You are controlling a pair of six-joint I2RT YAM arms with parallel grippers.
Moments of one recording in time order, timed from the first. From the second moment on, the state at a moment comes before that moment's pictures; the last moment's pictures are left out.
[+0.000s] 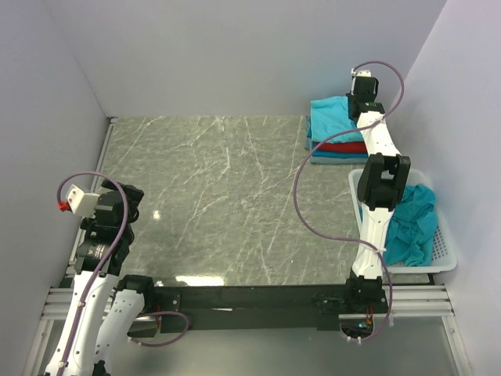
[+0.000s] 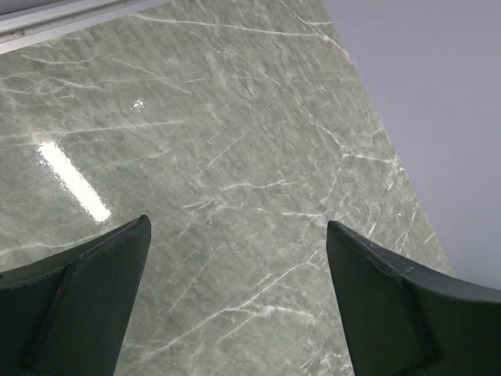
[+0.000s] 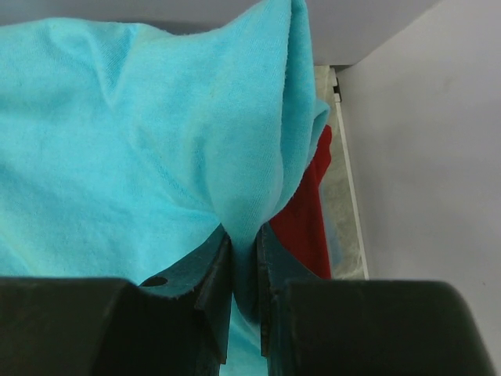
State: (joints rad) left arm -0.11 0.55 0.72 -0.66 -0.59 -1.01; right arm -0.07 2.32 2.18 -0.44 0.27 -0.19
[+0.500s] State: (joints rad) left arm -0.11 0.55 0.72 -0.68 -0.60 -1.02; right arm -0.09 2.36 2.18 -0.44 0.26 -0.17
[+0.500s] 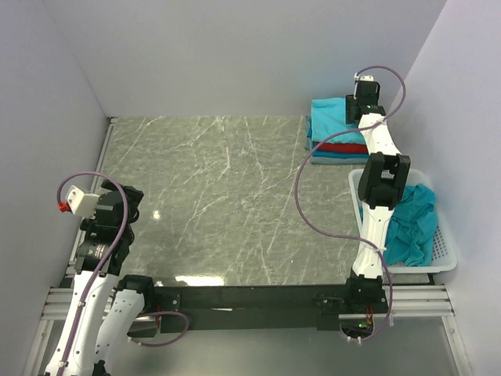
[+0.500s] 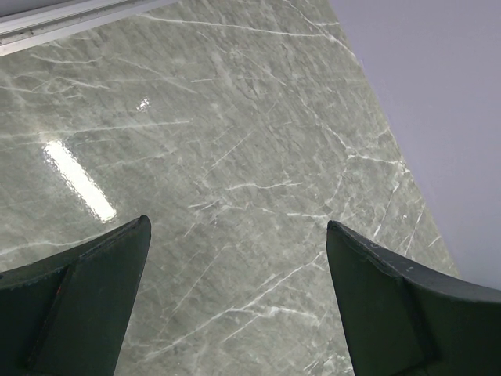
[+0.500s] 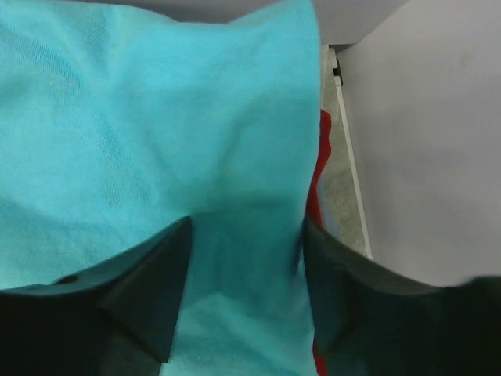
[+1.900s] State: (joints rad) left arm -0.11 0.60 0.72 -0.53 -0.42 -0.98; right arm 0.07 1.45 1.29 -0.15 0.13 0.25
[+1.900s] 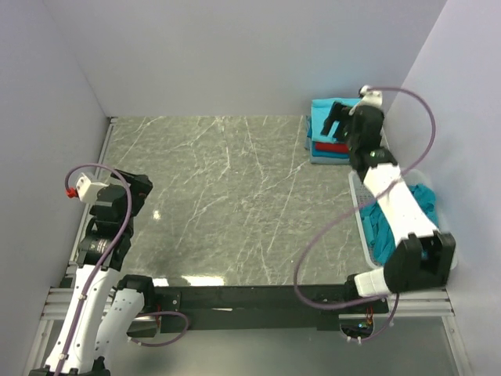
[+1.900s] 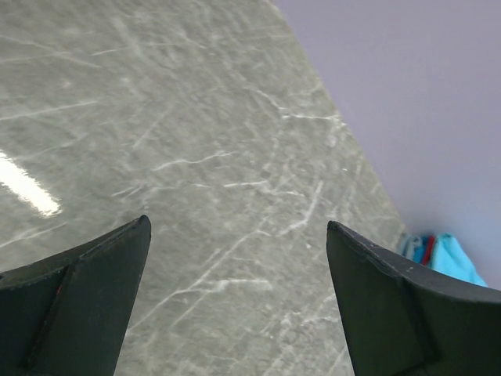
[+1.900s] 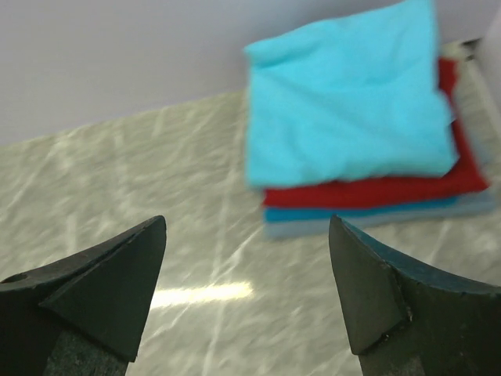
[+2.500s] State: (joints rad) left arm -0.11 0.45 0.63 -0.46 -0.26 -0.93; right arm 0.21 0.61 0.38 -0.06 -0.07 0.50
